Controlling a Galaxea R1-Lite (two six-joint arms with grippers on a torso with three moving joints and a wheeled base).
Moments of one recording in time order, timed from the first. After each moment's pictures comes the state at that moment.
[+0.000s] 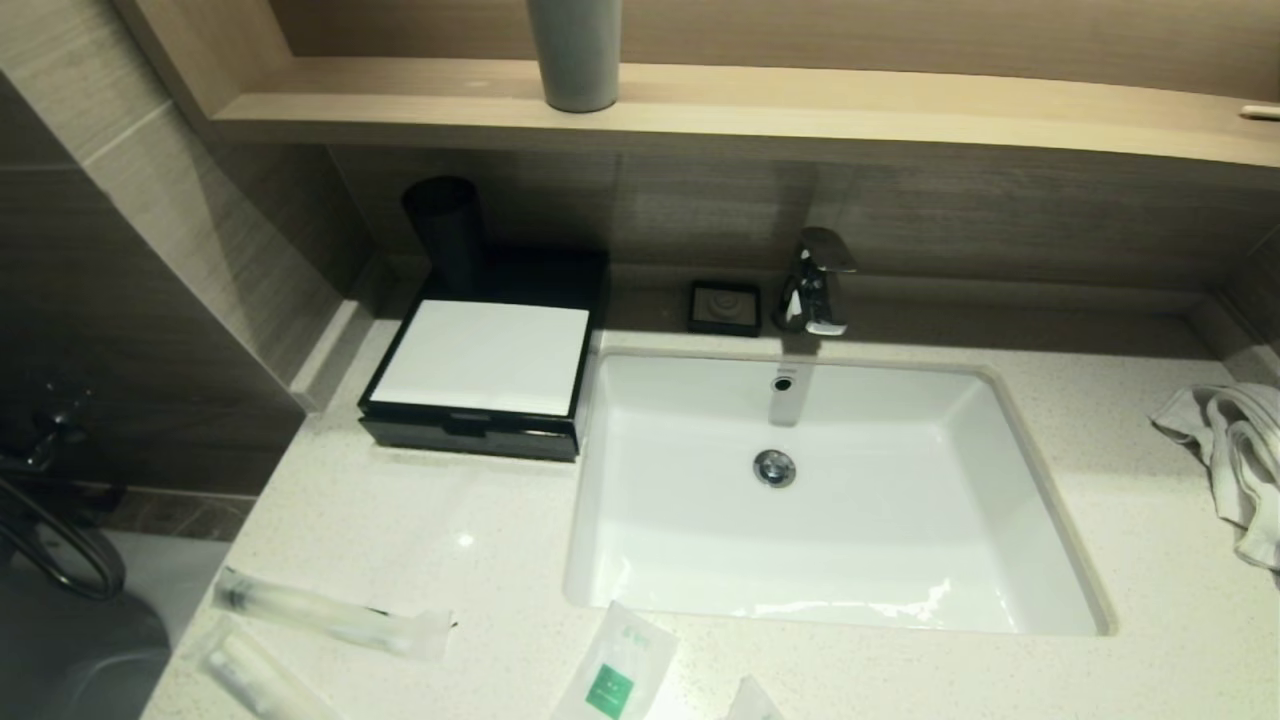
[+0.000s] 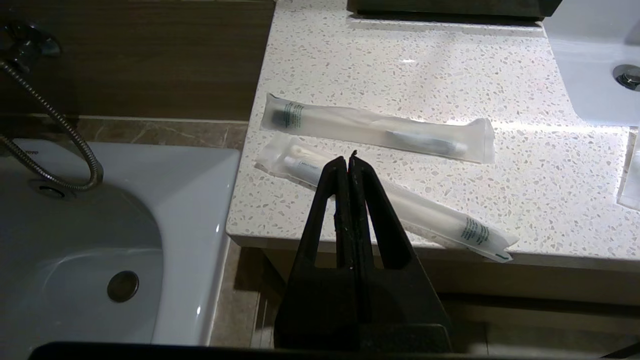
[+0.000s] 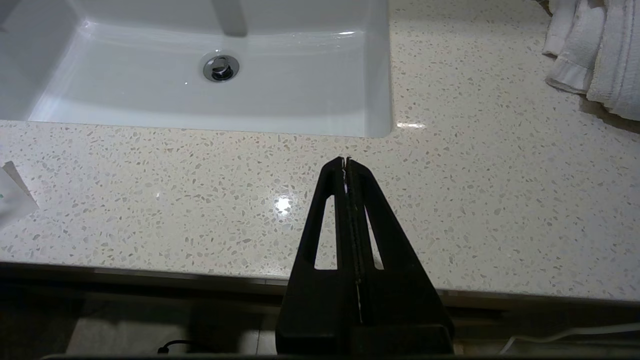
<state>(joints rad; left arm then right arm) -0.01 0.00 0.00 0.00 0.00 0.04 0.00 0.00 0.00 0.01 0.00 0.00</state>
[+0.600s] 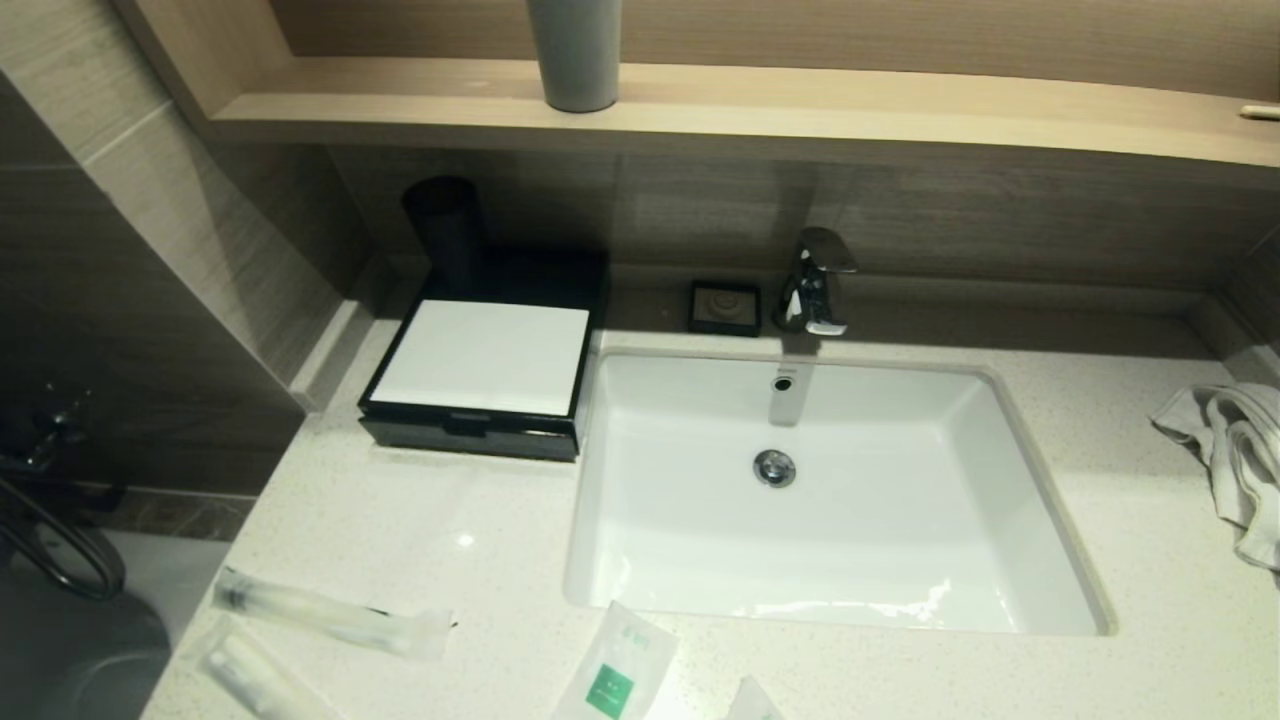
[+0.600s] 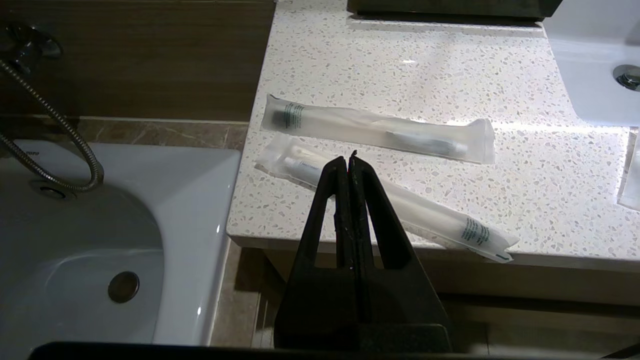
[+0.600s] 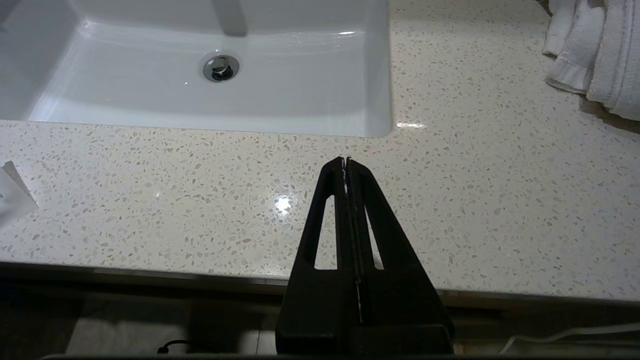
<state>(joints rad) -0.01 0.00 0.00 0.00 0.00 0.04 0.00 0.00 0.00 0.01 0.00 0.00</state>
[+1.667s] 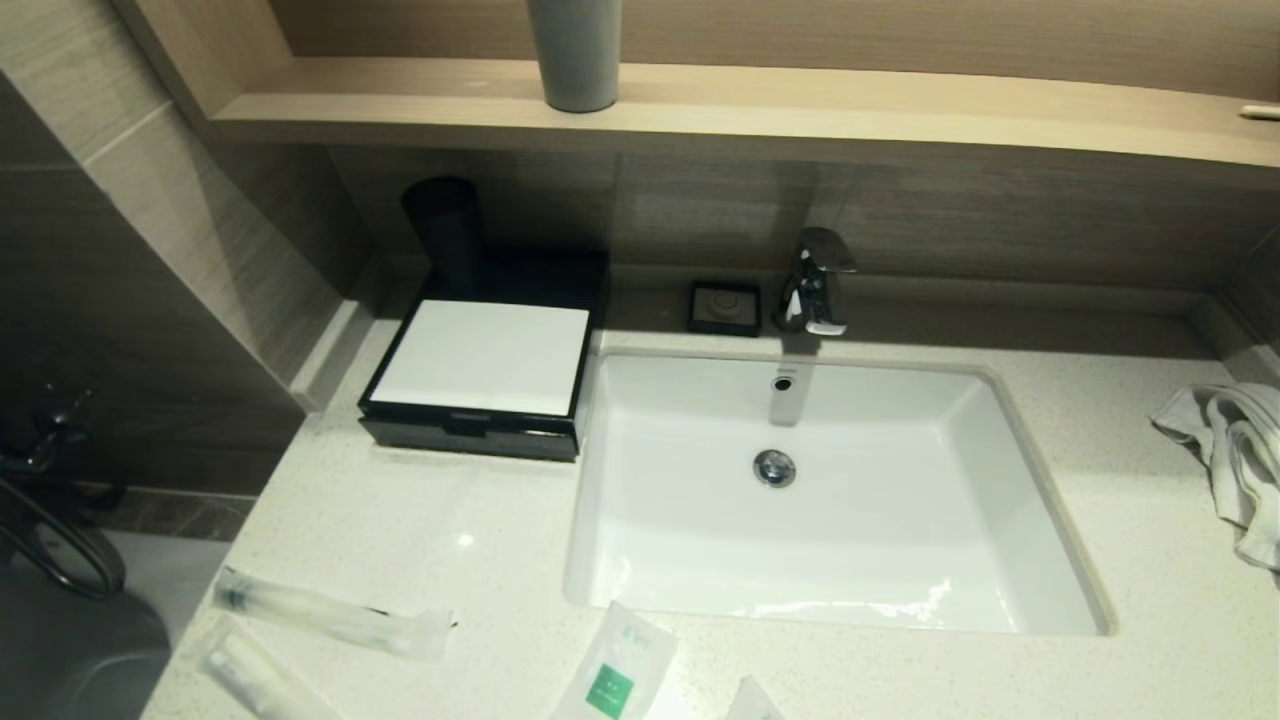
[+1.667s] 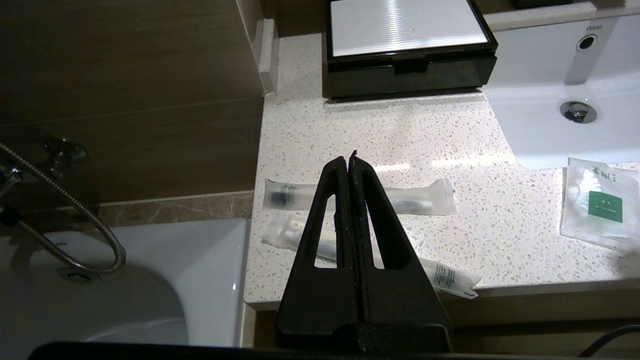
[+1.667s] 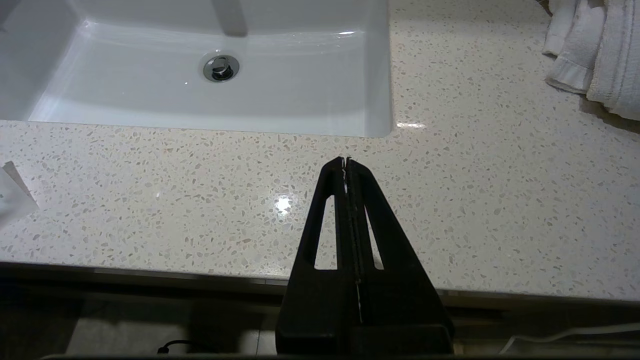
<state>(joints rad) -0.01 0.00 -0.25 0.12 -0.09 0.14 0.00 0.00 0.00 0.01 0.00 0.00</state>
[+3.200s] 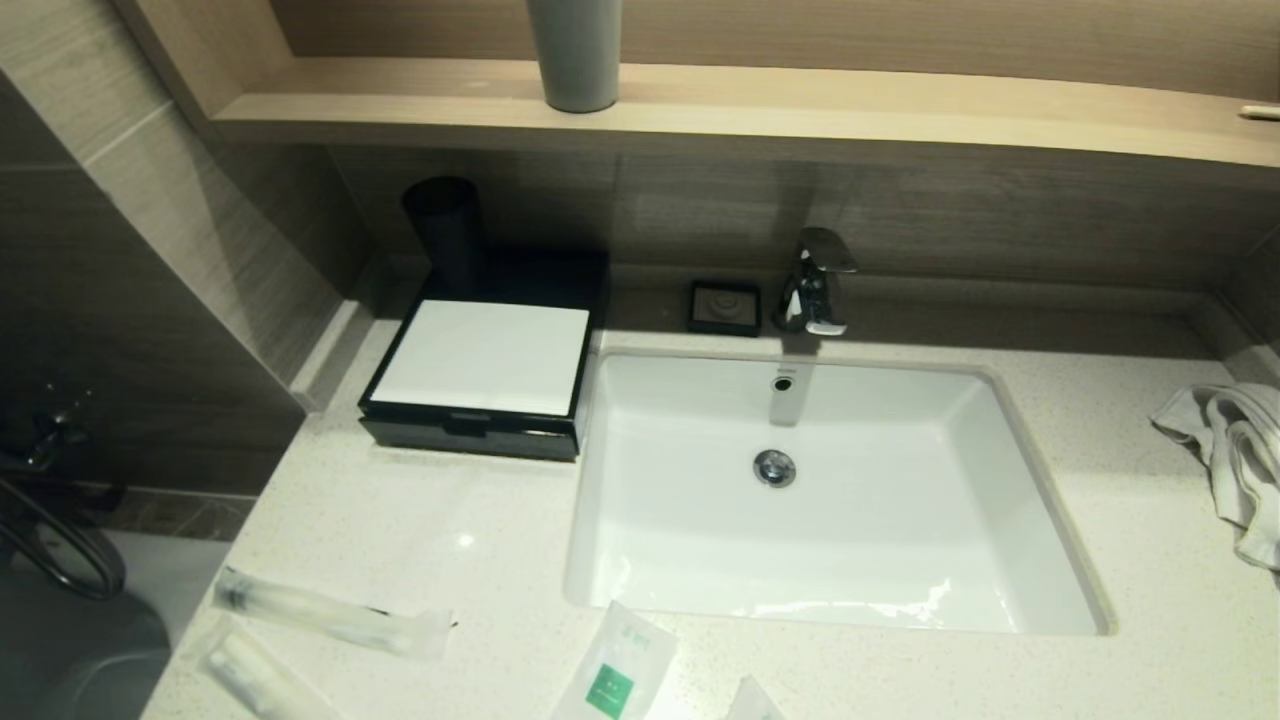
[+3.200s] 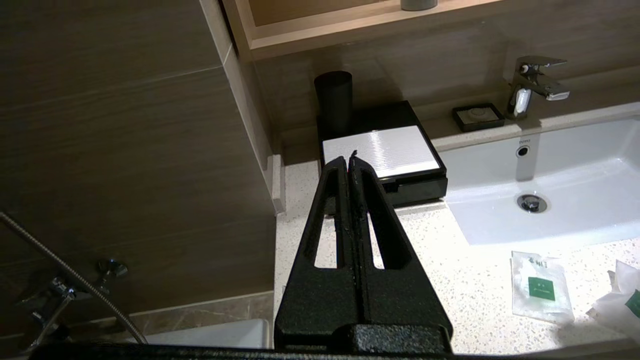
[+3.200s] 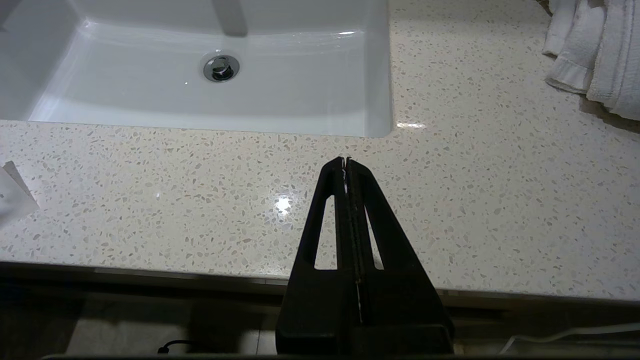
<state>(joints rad) -0.01 0.00 -0.72 0.33 -0.16 0.18 0.00 0.00 0.00 0.01 0.00 0.00</state>
